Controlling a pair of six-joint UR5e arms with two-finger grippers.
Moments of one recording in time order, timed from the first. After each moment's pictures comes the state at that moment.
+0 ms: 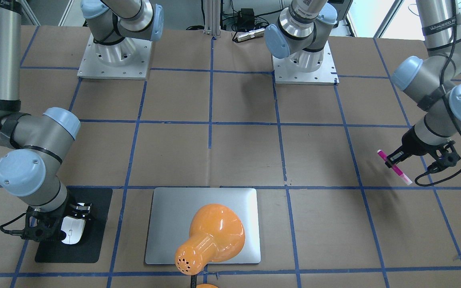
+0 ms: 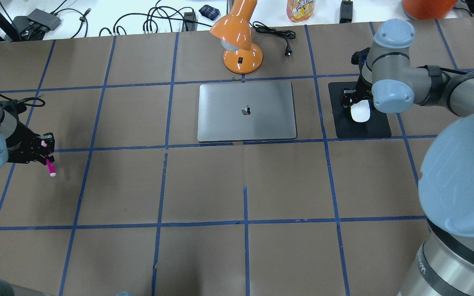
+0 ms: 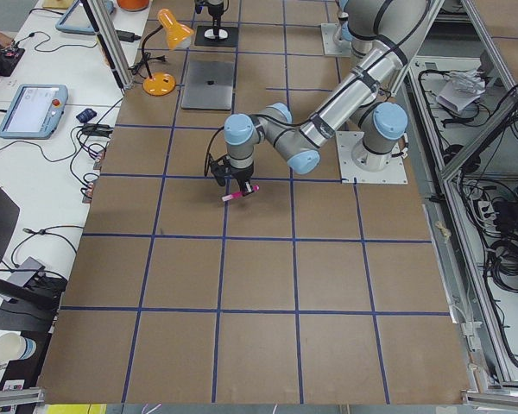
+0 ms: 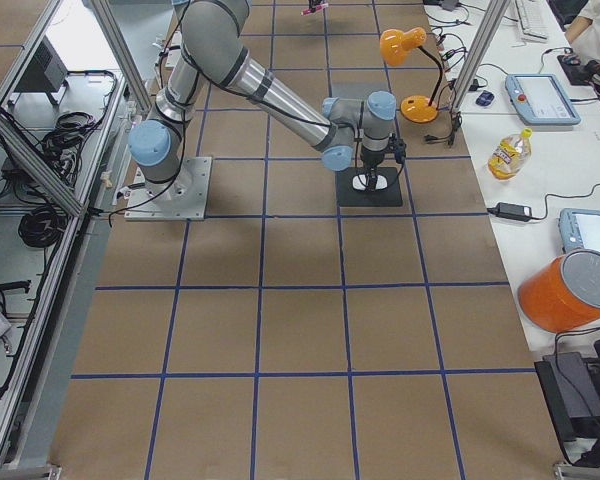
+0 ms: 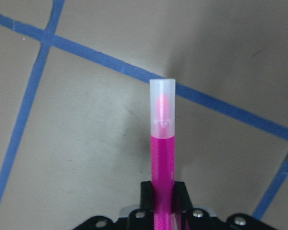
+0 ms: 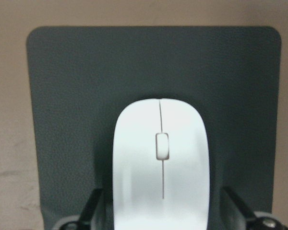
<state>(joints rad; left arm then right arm) -1.01 -1.83 -1.99 -0.89 1.61 0.03 1.41 -1.01 1.68 -2.30 -1.65 -0.14</state>
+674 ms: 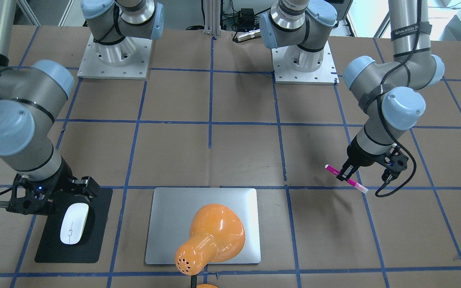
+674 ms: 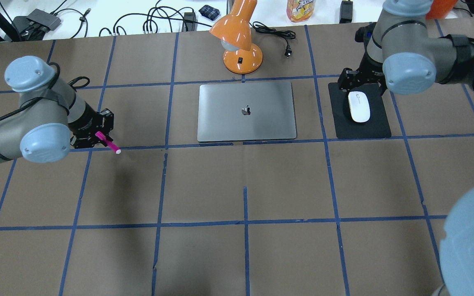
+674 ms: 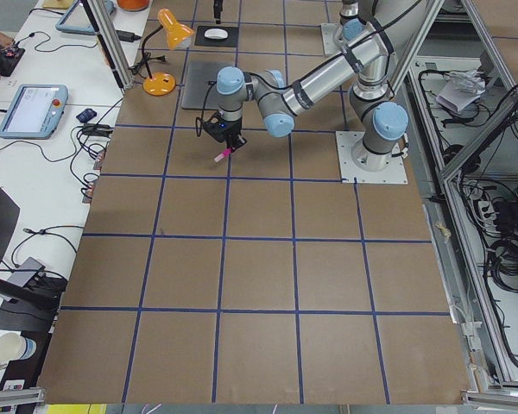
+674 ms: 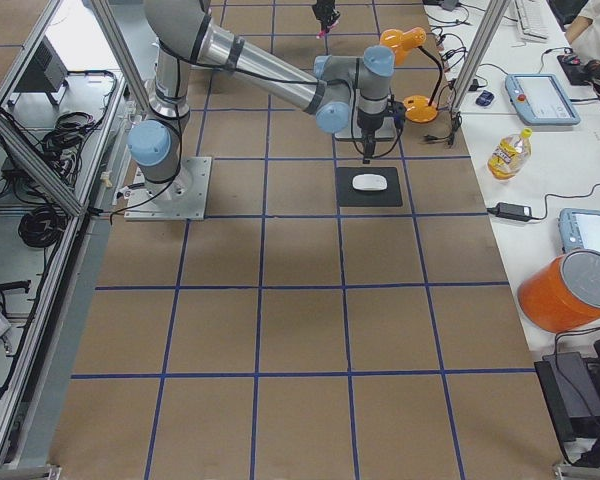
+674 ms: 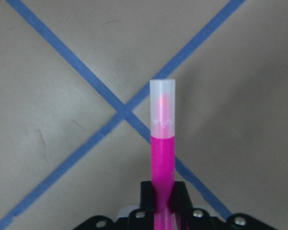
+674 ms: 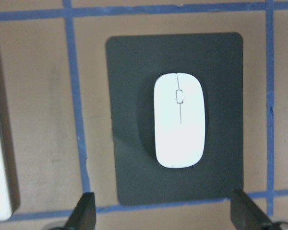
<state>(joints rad) -1.35 -1.82 -1.98 -0.85 1.57 -0.63 1.48 -1.24 1.63 -2.02 -1.64 -0.04</state>
